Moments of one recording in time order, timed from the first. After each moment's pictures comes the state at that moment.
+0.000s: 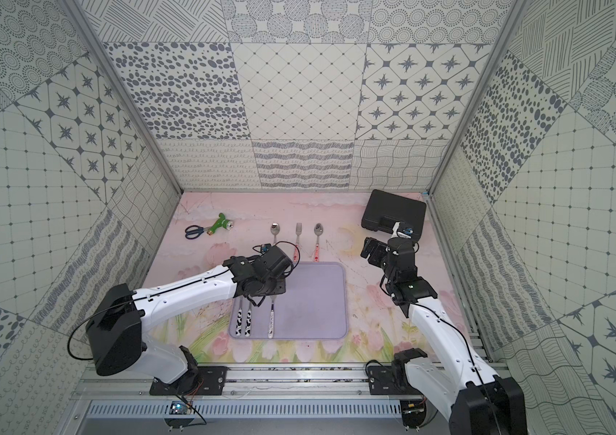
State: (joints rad) left arm -0.80 1.54 1.11 -0.74 -0.23 -0.87; right arm 0.22 0.98 0.64 -0.13 0.14 0.52
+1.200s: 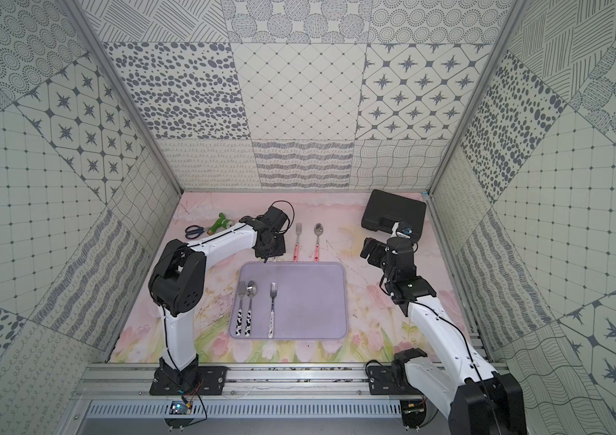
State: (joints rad) left arm -0.48 2.04 1.53 -0.73 -0.13 -0.64; right arm 0.22 1.00 0.64 -0.13 0.14 0.52
